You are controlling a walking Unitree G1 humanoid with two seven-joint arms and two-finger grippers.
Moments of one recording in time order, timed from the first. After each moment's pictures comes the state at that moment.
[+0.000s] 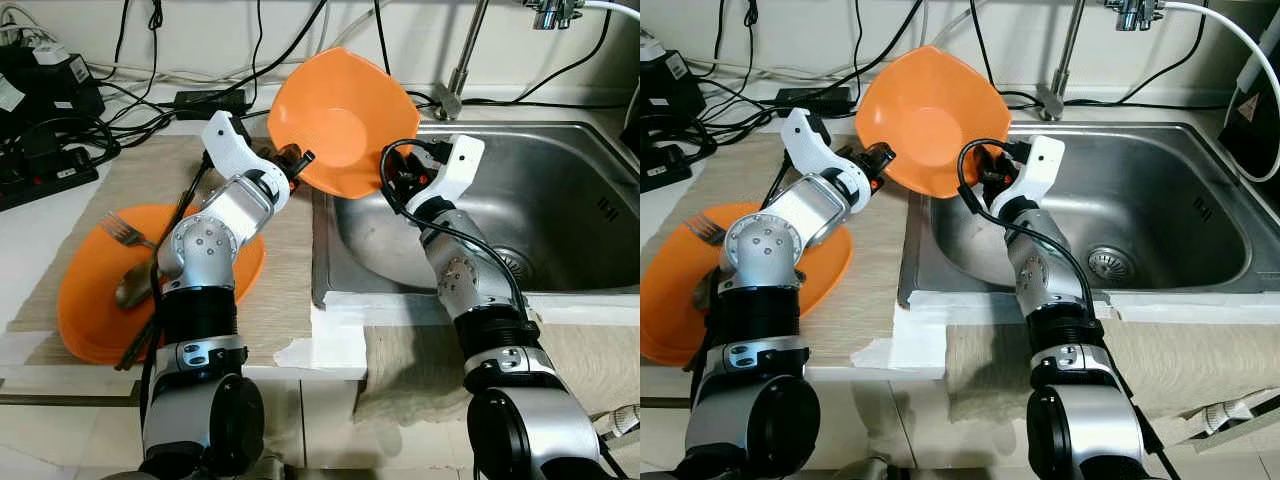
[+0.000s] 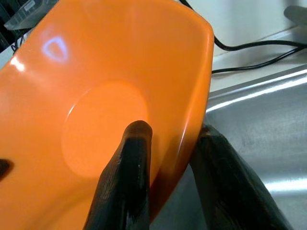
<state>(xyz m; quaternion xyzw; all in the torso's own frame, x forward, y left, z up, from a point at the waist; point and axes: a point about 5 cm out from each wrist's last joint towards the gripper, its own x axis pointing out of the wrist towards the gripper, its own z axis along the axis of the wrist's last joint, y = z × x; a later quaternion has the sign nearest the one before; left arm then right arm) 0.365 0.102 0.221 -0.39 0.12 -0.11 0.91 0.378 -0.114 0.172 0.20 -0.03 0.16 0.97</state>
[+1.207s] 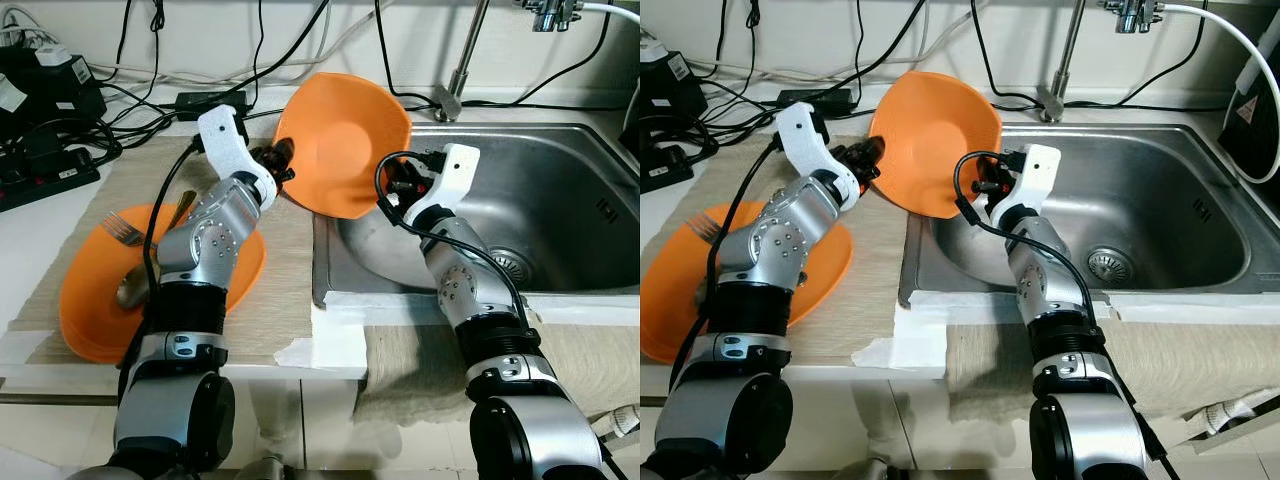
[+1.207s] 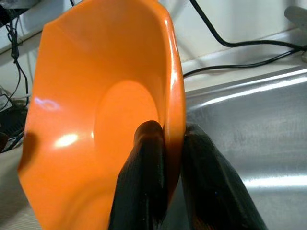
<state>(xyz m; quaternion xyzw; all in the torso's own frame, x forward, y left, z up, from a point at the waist) 0.380 0.120 0.212 -0.22 0.05 -0.11 0.97 0.374 -0.114 0.163 0.17 -0.02 0.15 0.97</state>
